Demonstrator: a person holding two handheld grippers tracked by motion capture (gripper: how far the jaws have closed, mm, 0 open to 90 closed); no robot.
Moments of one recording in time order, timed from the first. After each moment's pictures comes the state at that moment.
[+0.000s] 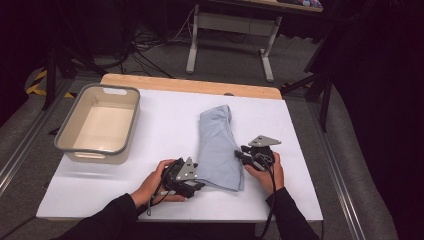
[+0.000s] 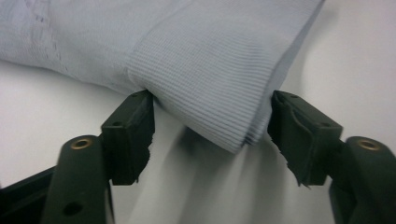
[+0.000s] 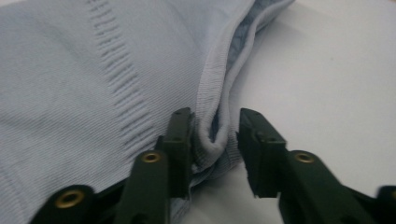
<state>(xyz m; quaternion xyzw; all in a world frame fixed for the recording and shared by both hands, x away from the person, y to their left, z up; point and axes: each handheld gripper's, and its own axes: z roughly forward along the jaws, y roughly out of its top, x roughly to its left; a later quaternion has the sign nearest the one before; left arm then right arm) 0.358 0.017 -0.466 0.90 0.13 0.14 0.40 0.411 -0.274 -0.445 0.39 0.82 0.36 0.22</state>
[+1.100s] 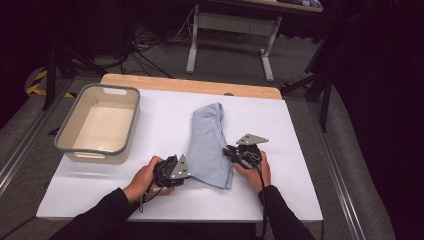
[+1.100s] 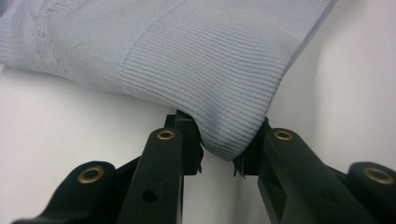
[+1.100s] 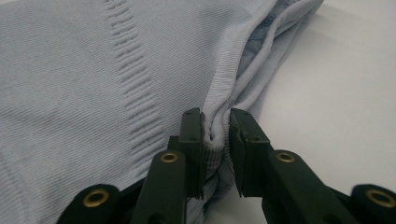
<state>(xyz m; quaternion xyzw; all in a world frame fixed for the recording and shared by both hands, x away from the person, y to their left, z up) 0.362 0.044 -0.459 0.91 0.10 0.18 0.35 0.422 -0.237 -0.455 0.36 0.82 0.39 0.19</state>
